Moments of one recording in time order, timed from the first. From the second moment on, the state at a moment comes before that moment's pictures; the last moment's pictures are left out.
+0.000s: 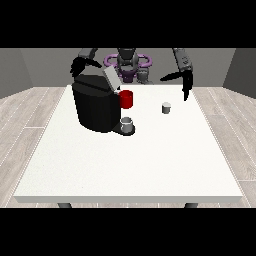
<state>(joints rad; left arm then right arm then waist) -0.32 0.38 0.20 -1.14 -0.06 -0.19 -0.09 -0.06 -0.01 0.00 -1.62 0.00 -0.09 -0.09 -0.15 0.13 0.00</state>
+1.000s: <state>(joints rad) -0.50 0.38 0.11 -0.80 -0.29 -0.10 -0.14 -0.21 -0.04 -0.03 -1.46 0.02 -0.15 -0.03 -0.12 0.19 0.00</state>
